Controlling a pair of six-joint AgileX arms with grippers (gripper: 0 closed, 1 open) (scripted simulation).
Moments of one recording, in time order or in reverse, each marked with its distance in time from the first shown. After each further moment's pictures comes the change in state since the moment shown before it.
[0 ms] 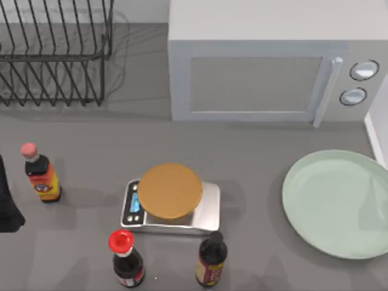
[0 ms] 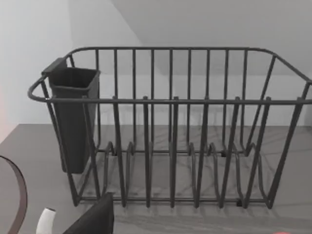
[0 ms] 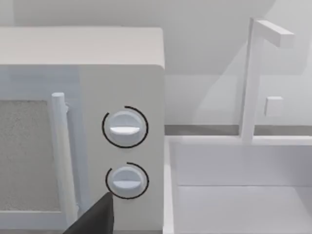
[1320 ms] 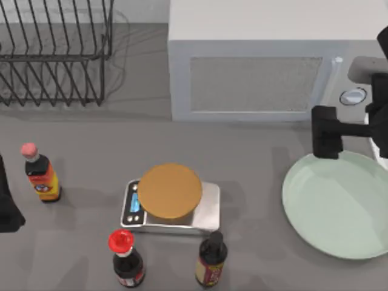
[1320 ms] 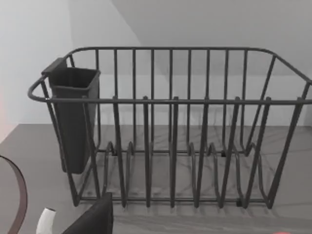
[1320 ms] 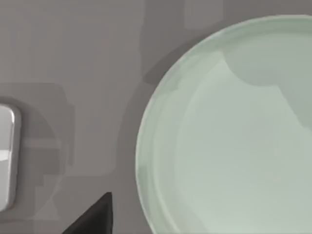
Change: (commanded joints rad) left arm 0.000 0.000 0.000 0.000 0.000 0.000; right arm 0.403 1.394 1.063 -0.815 0.001 0.414
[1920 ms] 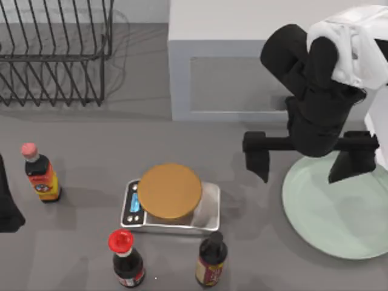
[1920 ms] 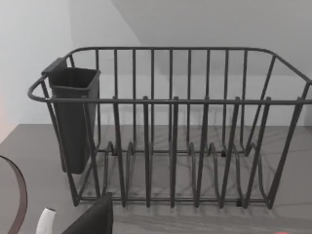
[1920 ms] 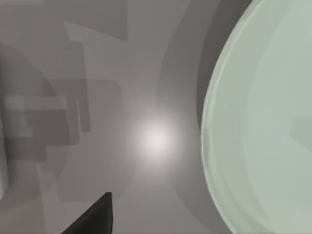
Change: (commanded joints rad) left arm 0.000 0.000 0.000 0.000 0.000 0.000; right arm 0.141 0.511 0.371 -0.285 0.000 0.145
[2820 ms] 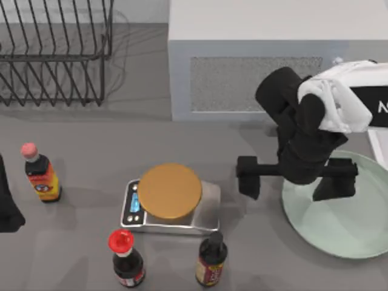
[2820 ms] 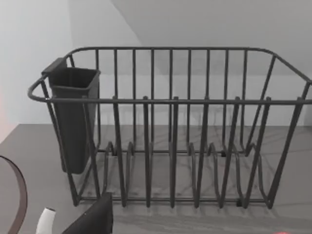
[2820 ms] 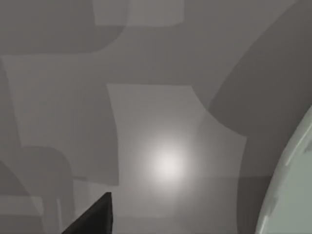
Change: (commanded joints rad) left arm 0.000 0.000 0.000 0.000 0.000 0.000; right arm 0.002 0.152 -0.209 0.364 0.001 0.004
